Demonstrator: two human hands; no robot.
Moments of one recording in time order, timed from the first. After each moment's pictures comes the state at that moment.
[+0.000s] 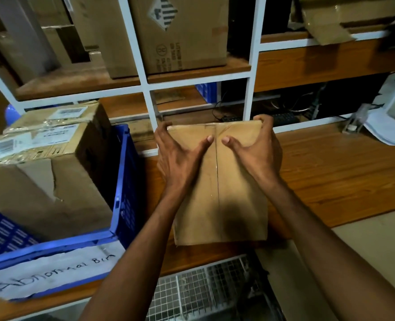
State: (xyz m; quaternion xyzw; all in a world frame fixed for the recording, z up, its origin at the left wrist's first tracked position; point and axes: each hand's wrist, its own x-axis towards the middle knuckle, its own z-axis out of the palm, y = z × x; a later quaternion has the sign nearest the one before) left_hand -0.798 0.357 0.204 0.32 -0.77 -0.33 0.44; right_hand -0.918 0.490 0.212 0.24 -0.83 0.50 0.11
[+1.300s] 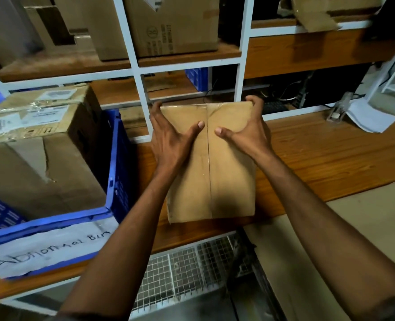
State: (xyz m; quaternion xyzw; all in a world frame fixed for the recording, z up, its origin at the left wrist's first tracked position) left_hand -0.788 0.357 0.192 0.29 -0.80 -0.33 0.42; right_hand -0.908 0.514 0.215 0.28 -0.82 0.49 0.04
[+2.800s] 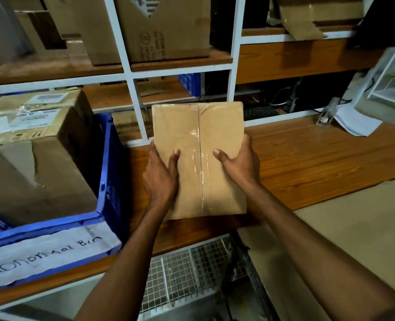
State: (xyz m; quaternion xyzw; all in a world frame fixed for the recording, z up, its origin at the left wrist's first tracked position) left_hand -0.762 0.370 0.132 0.34 -0.78 -0.34 0.40; right_hand -0.902 0.513 0.153 0.21 -0.85 0.48 0.03
